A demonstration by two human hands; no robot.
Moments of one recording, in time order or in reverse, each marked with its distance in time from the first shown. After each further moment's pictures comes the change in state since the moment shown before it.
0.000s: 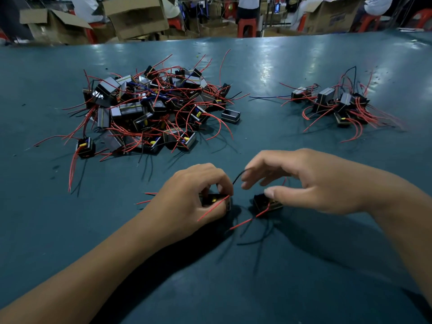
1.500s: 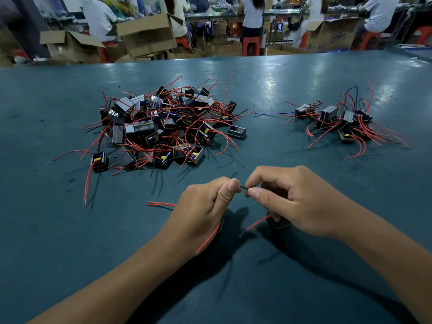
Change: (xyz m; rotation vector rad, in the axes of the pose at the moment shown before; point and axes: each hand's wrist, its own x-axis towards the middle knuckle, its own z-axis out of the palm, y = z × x) left_hand 0.006 -0.001 0.021 -0.117 0.214 -0.202; right_hand 0.012 -0.001 0.028 0.051 0.301 -0.004
